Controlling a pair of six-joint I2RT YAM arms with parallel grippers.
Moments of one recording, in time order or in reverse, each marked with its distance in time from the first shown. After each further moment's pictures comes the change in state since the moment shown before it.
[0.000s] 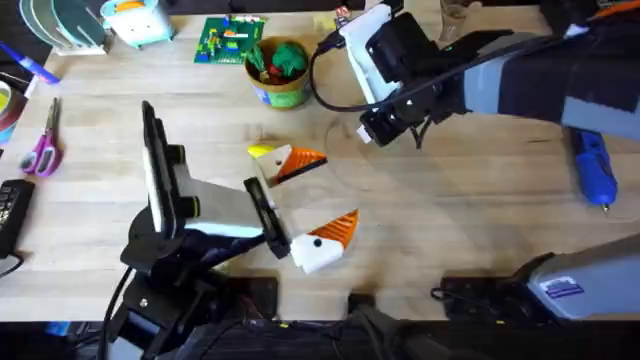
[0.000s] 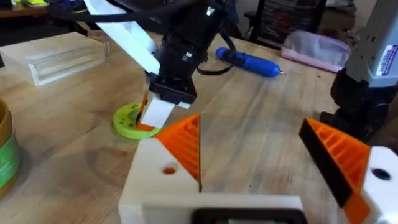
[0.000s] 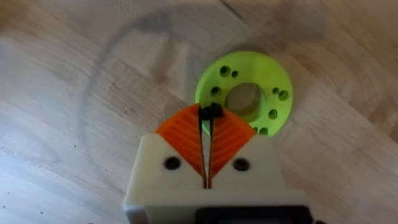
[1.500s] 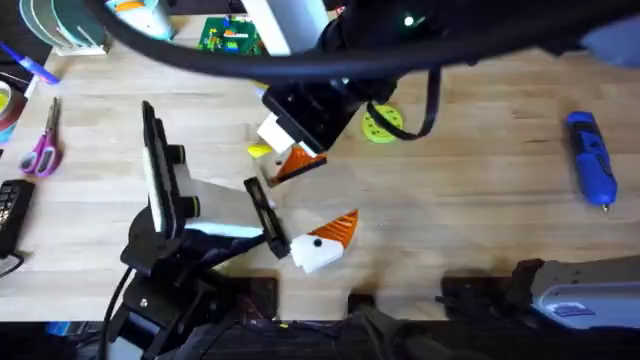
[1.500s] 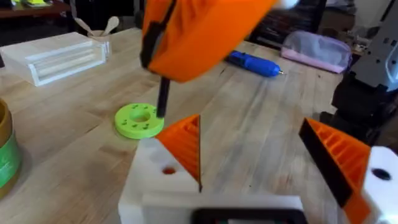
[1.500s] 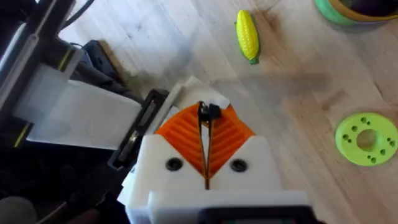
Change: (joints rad) left arm 0.000 0.000 0.000 0.000 0.000 0.000; right arm 0.400 -0.087 0.653 -0.557 -0.212 0.140
